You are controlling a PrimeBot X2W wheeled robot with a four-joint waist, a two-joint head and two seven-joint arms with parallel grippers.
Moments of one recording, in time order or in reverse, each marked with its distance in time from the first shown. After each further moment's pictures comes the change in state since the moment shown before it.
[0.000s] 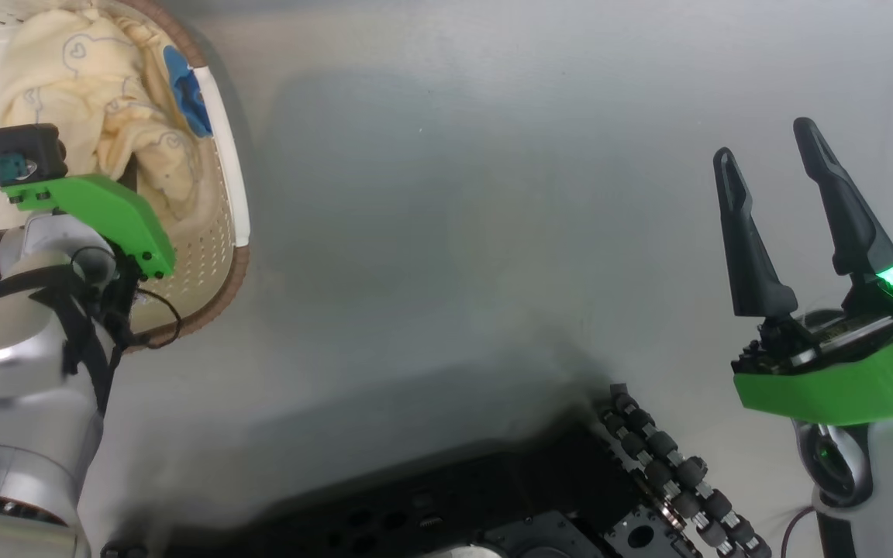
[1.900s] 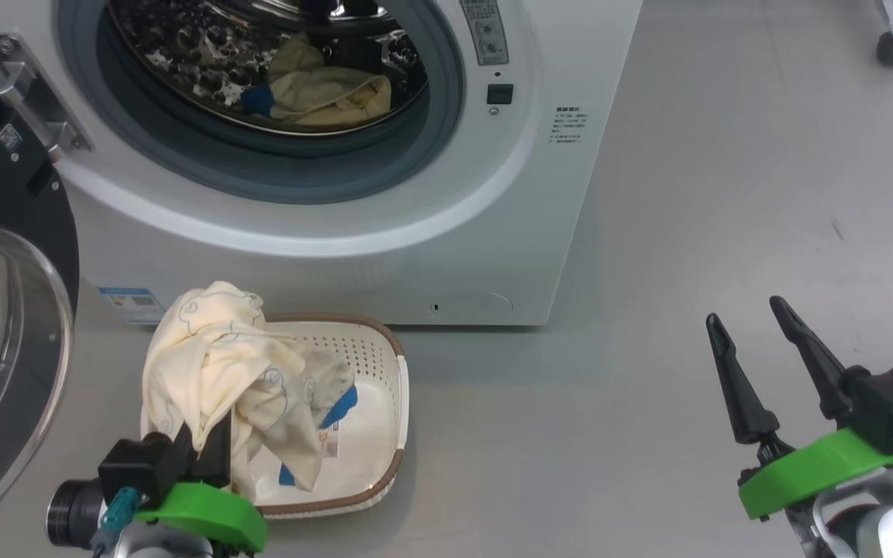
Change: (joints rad) left arm 0.915 -0.028 0.189 -0.934 0.327 0.121 -0.163; right arm 0.221 0.000 -0.072 0.167 -0.086 0.000 0.100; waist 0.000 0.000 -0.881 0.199
